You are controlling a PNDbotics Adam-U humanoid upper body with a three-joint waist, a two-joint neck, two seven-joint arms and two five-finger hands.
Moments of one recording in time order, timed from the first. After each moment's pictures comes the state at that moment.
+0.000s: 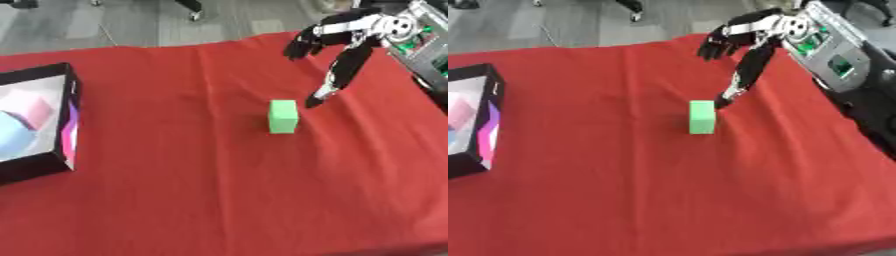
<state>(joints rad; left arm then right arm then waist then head) -0.53 0.62 -0.15 -1.42 -0.06 0.35 0.24 -0.69 -0.87 0.37 -1.62 0.31 0.29 0.77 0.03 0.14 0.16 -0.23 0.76</state>
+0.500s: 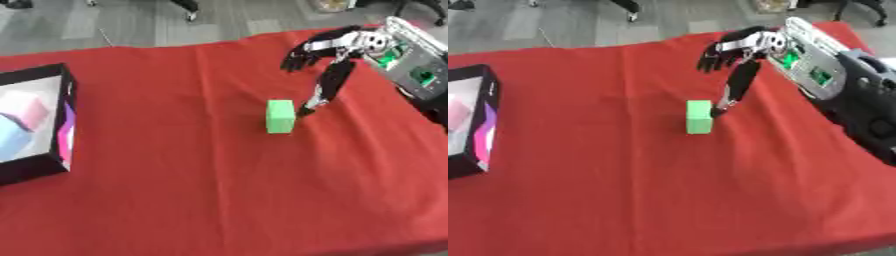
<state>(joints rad) -0.53 0.62 -0.15 -1.42 -0.07 0.36 0.23 -0.72 -0.85 0.46 -1.56 0.37 0.34 0.75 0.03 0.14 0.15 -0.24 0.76</state>
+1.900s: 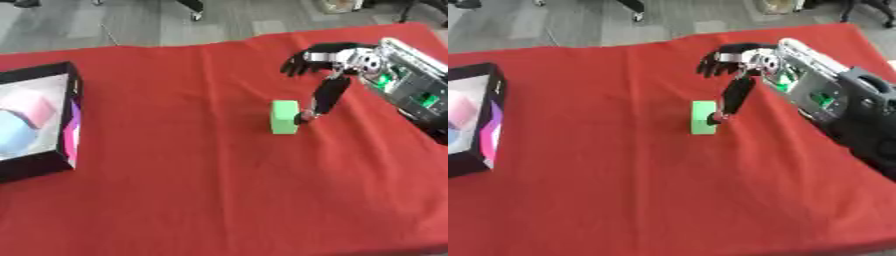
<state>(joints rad) -0.52 0.62 -0.15 -1.42 -0.07 0.37 0.23 -0.68 -0.87 0.52 -1.71 0.33 0.54 0.61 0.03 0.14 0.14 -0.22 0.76</state>
